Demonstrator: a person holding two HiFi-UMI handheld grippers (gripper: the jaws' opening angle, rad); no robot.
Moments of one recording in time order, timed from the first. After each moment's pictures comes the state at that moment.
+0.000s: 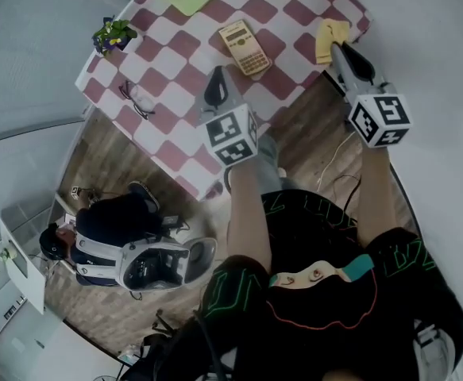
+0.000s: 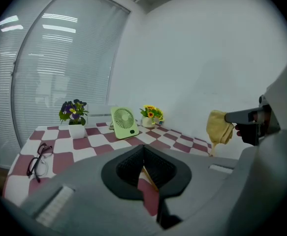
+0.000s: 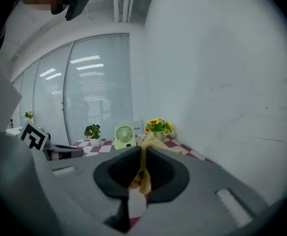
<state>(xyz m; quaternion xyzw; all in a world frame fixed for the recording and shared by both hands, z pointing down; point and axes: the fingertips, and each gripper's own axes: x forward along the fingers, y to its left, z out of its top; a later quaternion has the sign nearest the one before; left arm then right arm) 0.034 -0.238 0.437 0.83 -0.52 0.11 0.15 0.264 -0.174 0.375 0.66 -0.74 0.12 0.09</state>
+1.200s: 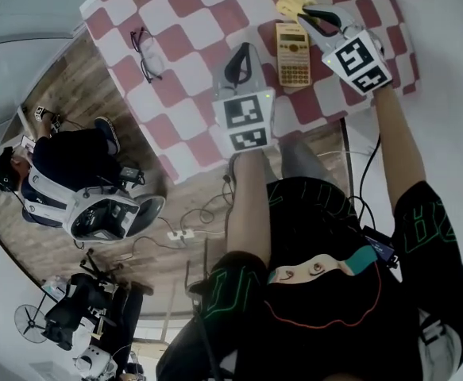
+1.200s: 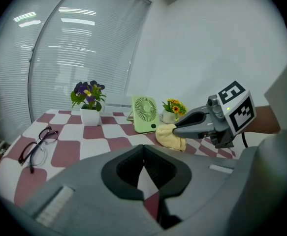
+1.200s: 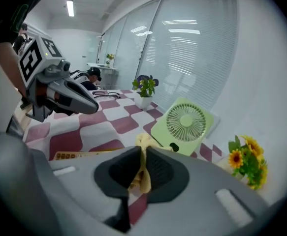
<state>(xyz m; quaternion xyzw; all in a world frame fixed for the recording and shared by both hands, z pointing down) 0.003 -0.298 0.482 0.76 -0.60 0.12 0.22 0.109 -0.361 0.491 0.23 -0.88 -0.07 0.40</state>
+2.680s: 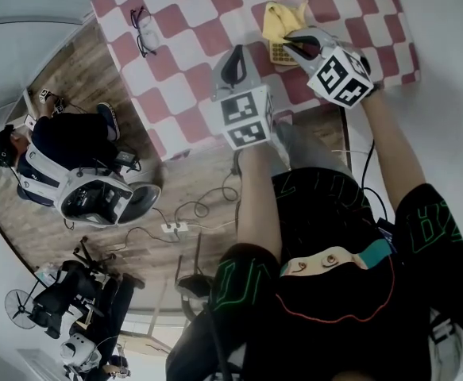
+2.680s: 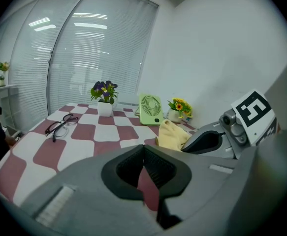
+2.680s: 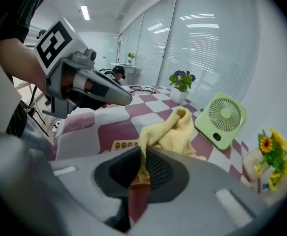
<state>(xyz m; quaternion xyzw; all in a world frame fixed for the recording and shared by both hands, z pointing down) 0.007 -0.240 0.490 0.71 -0.65 0.10 0.24 0.100 -0.250 0.530 0.12 -0.89 -0.06 0.43</state>
